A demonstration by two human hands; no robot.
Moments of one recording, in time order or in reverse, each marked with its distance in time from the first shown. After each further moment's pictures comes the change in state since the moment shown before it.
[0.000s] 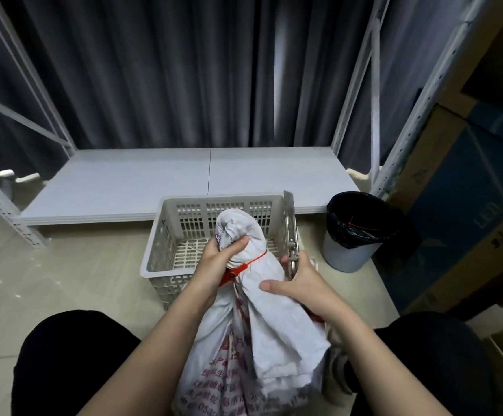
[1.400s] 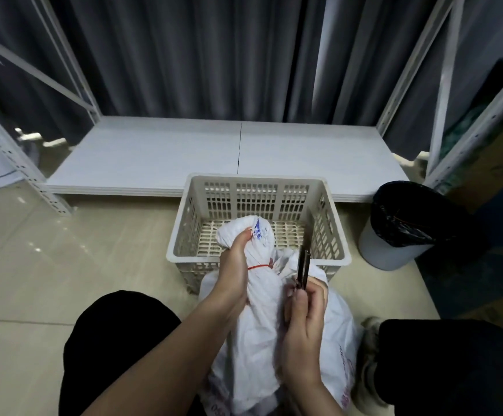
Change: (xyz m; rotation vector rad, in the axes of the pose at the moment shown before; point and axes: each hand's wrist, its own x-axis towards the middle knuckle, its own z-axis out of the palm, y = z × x) left_hand 0.053 -0.044 -0.044 -0.284 0.216 -0.304; right_hand 0.007 0.035 0.139 0.451 0.501 -0.250
